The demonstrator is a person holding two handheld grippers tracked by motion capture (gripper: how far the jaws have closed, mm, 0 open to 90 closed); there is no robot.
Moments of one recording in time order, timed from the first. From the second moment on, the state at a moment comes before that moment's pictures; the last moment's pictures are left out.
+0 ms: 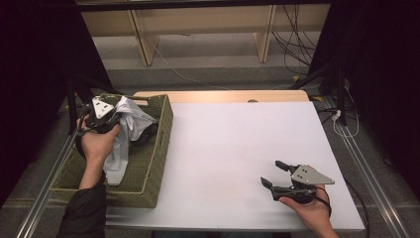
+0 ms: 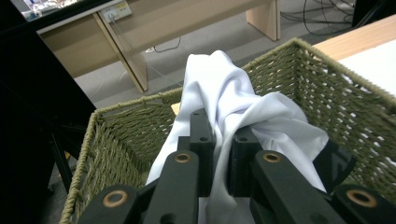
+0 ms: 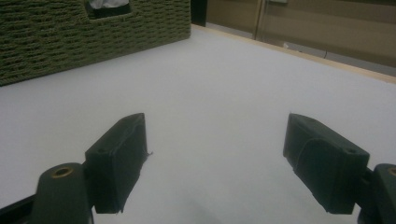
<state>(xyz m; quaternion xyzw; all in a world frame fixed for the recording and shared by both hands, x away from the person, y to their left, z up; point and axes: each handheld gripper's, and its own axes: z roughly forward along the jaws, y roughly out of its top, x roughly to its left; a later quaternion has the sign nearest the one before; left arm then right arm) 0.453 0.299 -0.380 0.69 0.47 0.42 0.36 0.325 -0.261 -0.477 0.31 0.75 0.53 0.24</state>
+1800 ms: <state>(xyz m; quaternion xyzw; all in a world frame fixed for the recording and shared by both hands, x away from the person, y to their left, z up) 0.421 0.286 -0.351 0.63 0.45 0.44 0.45 0.325 -0.262 -0.477 0.31 0.75 0.54 0.23</state>
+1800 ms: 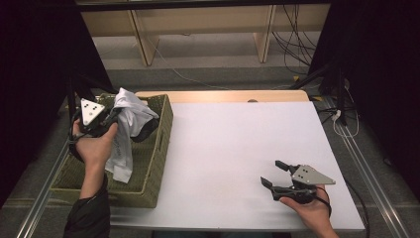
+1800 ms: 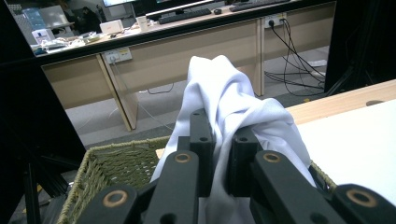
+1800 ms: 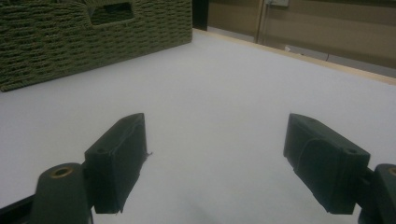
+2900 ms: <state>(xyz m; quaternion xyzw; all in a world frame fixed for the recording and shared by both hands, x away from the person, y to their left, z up) 0.407 0.276 -0.333 0.62 0.43 0.45 0.47 0.324 -0.262 -0.477 0.31 0.75 0.54 0.23</state>
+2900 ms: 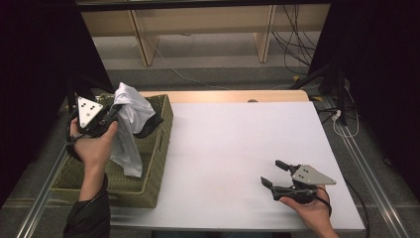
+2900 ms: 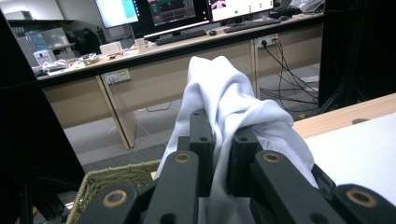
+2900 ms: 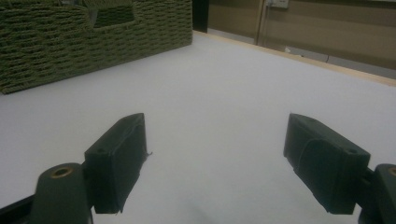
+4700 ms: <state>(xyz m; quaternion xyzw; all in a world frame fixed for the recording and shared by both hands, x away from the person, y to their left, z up) 0.393 0.256 -0.319 0.61 0.39 0.46 0.51 0.324 -0.262 -0.476 0.31 0.75 0.54 0.23</state>
